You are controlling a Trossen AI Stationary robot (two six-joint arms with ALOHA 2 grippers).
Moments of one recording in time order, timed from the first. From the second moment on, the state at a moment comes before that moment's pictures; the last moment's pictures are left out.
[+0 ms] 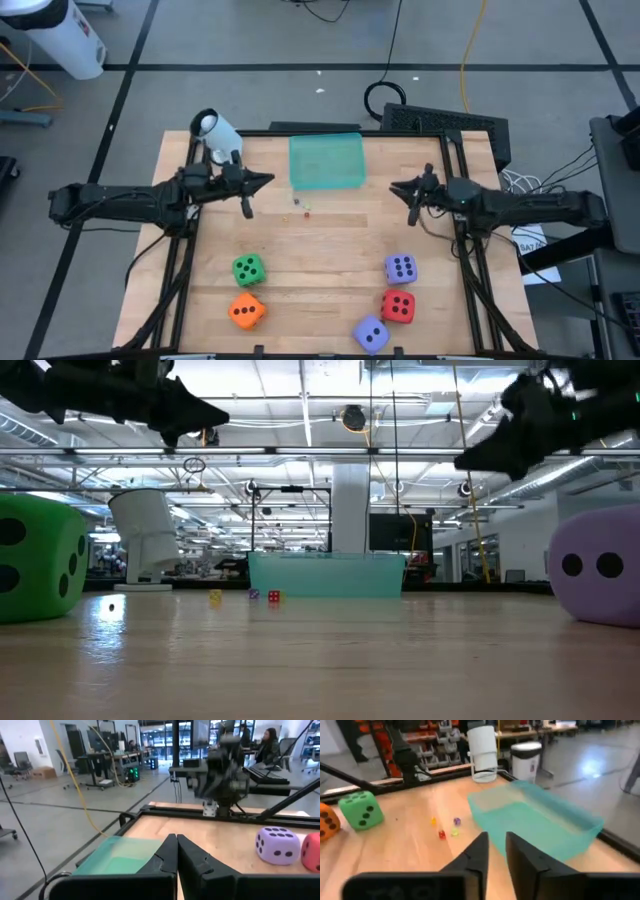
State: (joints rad) left arm 0.18 0.76 0.38 0.37 -0.08 0.04; right arm -0.08 0.58 0.31 0.04 0.29 0.14
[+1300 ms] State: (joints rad) left arm 0.17 0.76 0.38 0.26 -0.03 0.03; right arm 0.55 1.20 0.97 -0.91 0.29 0.47
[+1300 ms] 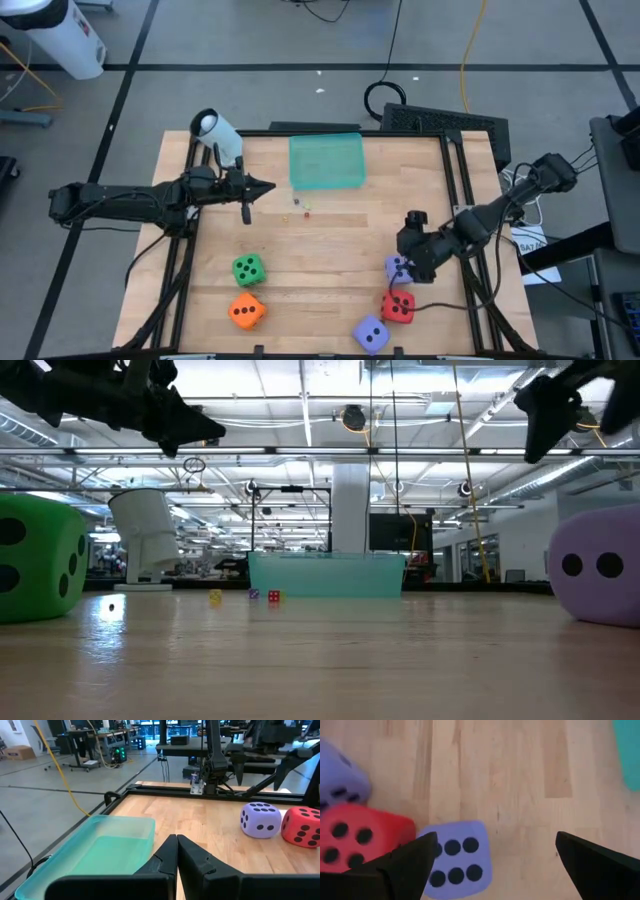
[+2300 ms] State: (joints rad) left arm 0.17 0.76 0.38 0.26 -0.03 0.10; right arm 0.60 1.22 0.79 -0.70 0.13 0.48
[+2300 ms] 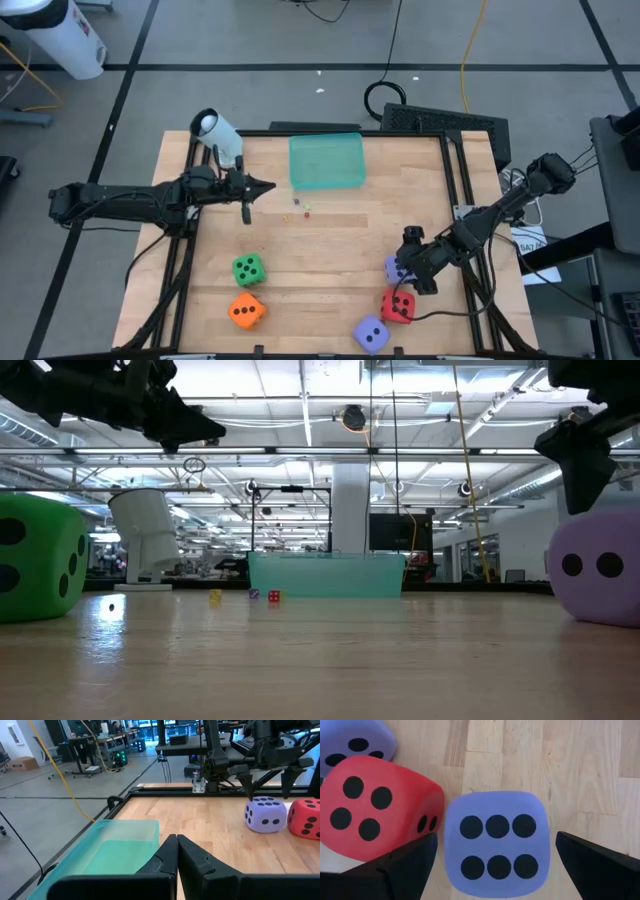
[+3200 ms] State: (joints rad) left arm 0.17 0.76 0.38 0.29 -0.03 0.10; right arm 0.59 1.29 0.65 -0.57 0.14 0.47
